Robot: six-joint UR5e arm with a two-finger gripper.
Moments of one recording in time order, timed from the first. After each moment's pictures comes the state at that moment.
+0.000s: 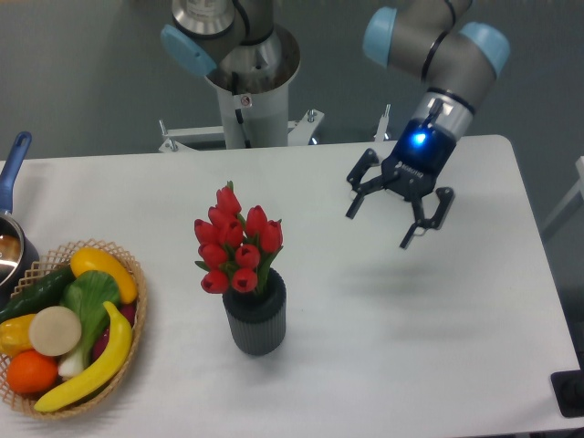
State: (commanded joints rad) arm 2.90 -1.81 -1.93 -0.89 0.42 1.66
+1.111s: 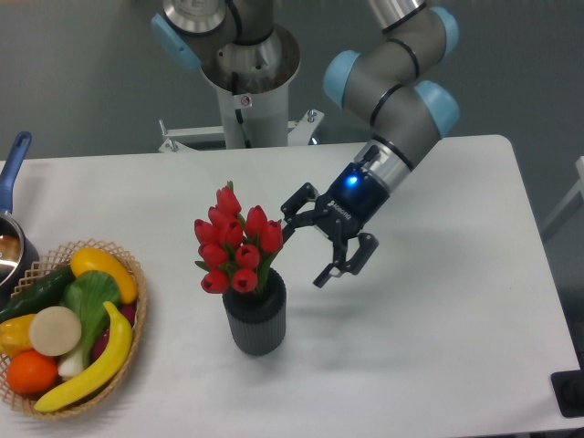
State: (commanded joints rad) arm 2.72 -1.85 -1.94 -0.88 0.40 1.72
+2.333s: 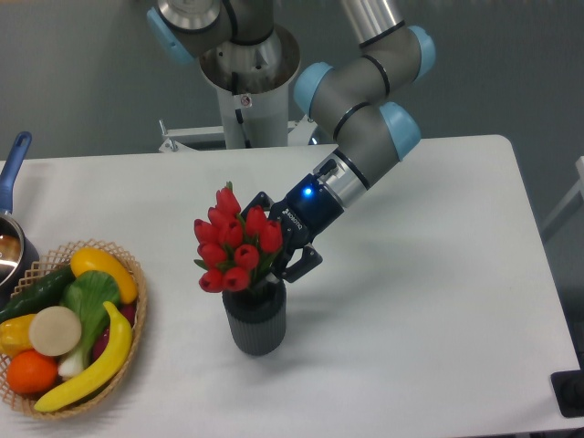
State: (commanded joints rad) arm 2.66 -1.86 -1.96 -0.88 0.35 1.71
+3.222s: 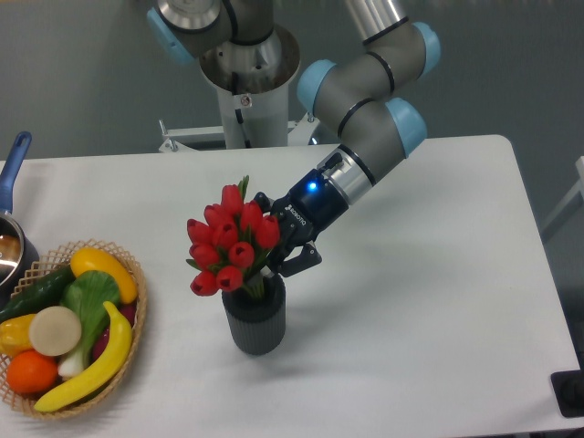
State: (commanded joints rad) arm 2.66 -1.83 -1.90 -0.88 0.27 1.60
